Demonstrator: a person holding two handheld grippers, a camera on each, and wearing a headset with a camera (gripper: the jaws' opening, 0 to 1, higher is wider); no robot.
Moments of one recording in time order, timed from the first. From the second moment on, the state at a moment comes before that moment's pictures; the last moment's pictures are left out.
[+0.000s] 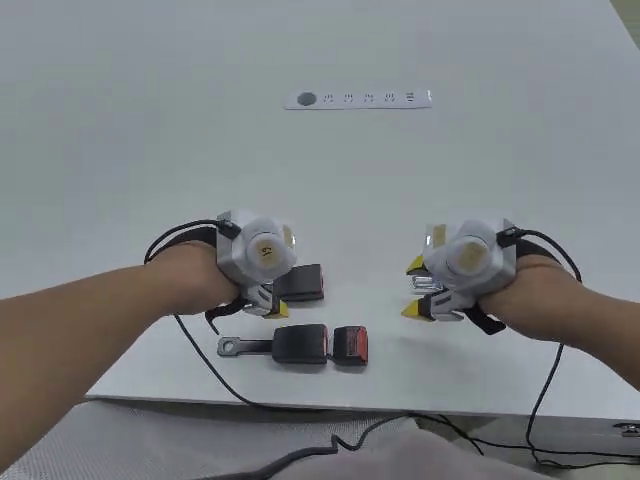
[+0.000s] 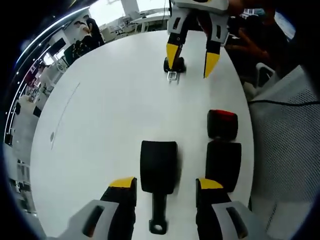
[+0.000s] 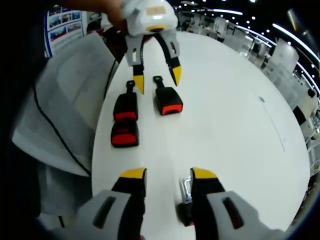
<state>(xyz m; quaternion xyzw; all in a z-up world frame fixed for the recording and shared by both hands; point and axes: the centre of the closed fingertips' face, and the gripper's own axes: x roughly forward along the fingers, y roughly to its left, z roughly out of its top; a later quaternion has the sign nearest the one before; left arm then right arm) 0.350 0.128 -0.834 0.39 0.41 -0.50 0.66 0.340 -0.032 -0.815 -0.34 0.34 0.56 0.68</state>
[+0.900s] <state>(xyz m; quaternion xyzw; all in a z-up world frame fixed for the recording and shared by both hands) 0.357 0.130 -0.857 0.40 0.43 -0.53 0.61 0.369 -0.098 -0.844 -0.43 0.37 0.55 0.62</state>
